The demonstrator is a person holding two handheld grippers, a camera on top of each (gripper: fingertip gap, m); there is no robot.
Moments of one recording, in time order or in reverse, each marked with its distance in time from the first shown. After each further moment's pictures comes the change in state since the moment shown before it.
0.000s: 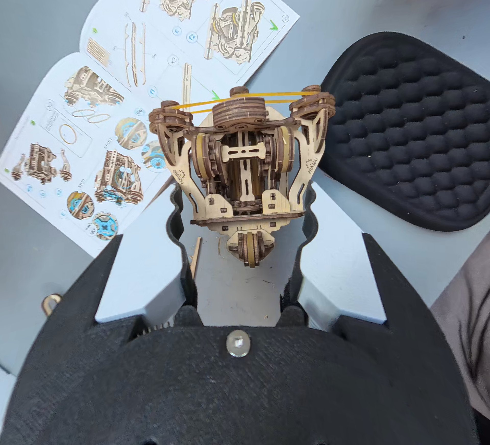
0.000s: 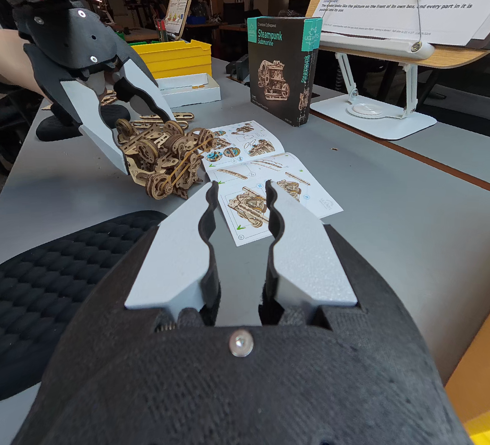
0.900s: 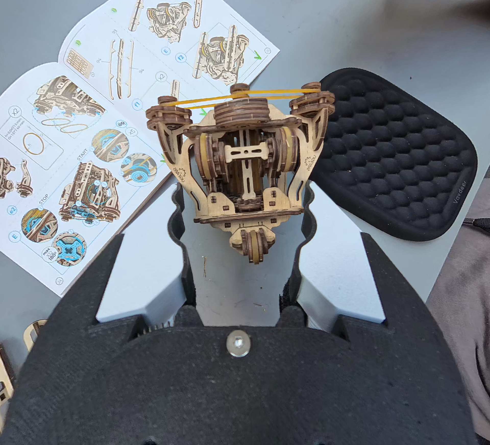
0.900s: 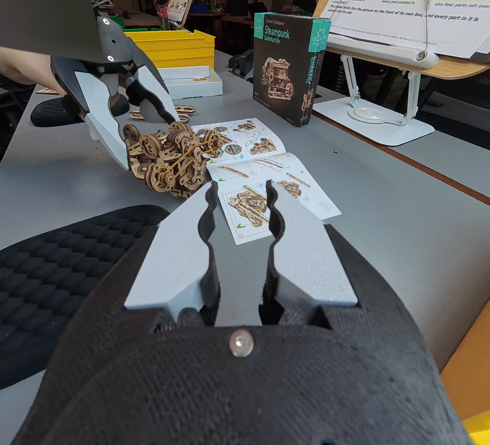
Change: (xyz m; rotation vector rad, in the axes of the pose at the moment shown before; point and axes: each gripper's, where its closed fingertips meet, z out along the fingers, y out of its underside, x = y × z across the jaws) left arm 0.007 -0.006 0.006 0.145 0.133 -0.071; right arm -0.004 -0.001 -0.001 -0.021 -0.004 -0.056
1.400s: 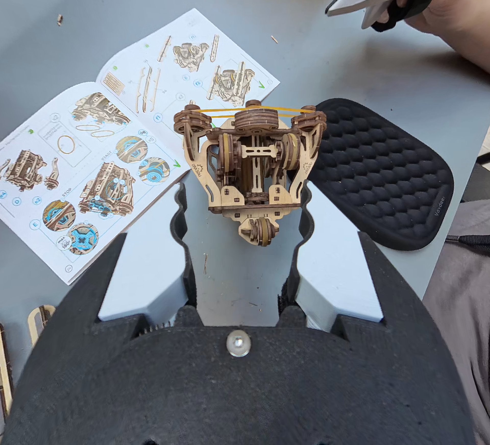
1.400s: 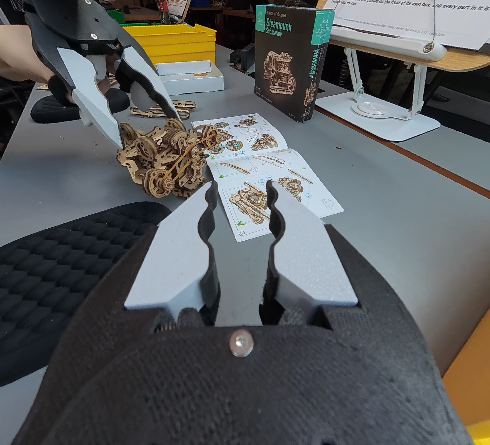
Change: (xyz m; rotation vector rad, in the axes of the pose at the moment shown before) left arm -0.002 -0.009 -0.021 0.132 -0.018 -0.038; right arm -0.001 0.004 0.002 -0.016 -0.008 0.005
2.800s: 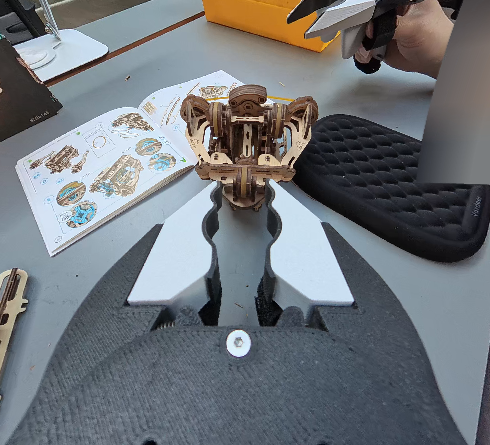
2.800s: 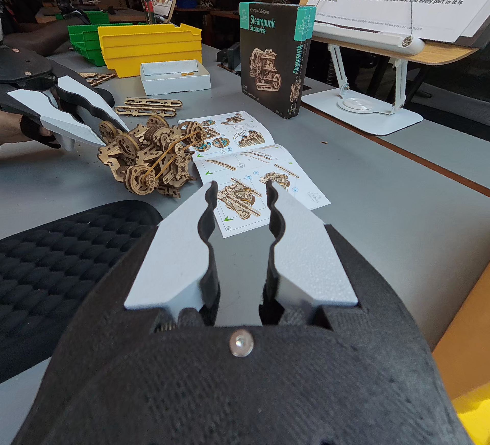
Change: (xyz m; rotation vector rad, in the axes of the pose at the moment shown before) left arm 0.010 0.024 -0.011 0.380 -0.158 0.033; right arm 0.014 0.006 -0.002 0.003 0.042 0.010
